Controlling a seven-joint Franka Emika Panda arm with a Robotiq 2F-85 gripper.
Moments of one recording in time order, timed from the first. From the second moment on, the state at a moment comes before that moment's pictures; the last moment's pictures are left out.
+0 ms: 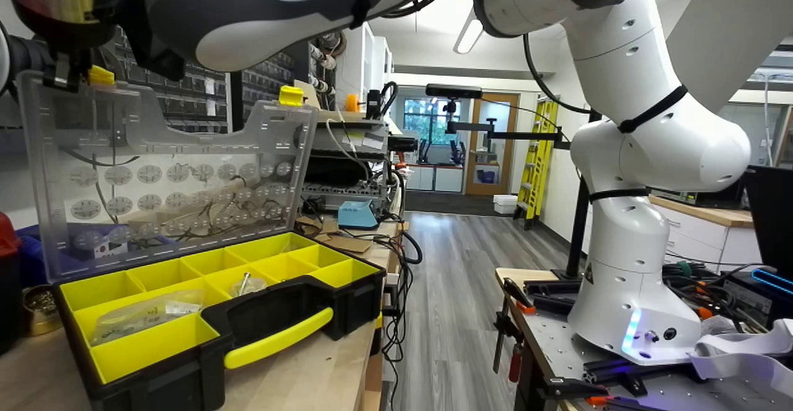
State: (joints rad) arm 0.39 0.60 0.04 -1.23 -1.28 2.00 0.36
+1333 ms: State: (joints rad) arm 0.33 0.85 -0.08 -1.06 -1.18 1.91 0.28
